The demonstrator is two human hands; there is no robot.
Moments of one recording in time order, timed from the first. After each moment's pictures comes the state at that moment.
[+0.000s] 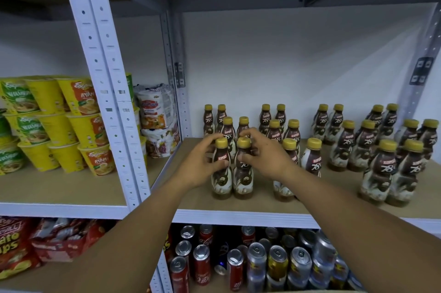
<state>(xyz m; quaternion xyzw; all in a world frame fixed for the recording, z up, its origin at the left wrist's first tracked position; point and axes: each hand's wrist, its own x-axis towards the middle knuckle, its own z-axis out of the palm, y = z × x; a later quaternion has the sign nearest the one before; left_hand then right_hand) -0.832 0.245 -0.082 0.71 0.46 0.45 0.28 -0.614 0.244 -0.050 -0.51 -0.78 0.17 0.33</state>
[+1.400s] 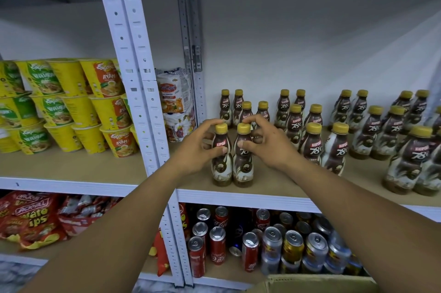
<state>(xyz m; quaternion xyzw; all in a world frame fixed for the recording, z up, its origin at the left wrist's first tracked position) -0.884 0.222 -0.080 0.72 0.47 0.44 0.26 -0.656 0.235 -0.065 -0.44 -0.76 0.26 0.40</state>
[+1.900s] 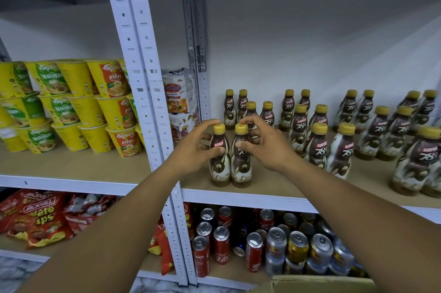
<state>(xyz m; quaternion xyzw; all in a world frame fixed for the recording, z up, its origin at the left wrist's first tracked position) -0.900 0.219 -0.081 0.71 0.49 0.44 0.25 -0.671 0.231 -0.063 -0.43 -0.77 0.26 0.40</state>
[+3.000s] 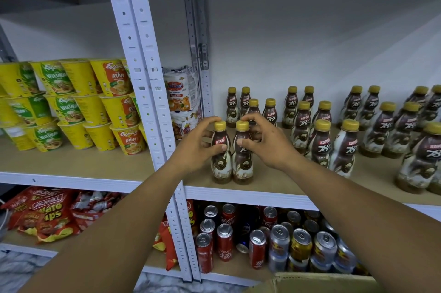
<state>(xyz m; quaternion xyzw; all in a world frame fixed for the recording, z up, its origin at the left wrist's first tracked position) -0.897 0.218 -0.082 0.70 0.50 0.45 0.24 -0.673 0.238 -0.069 -0.42 -0.77 0.27 0.41</state>
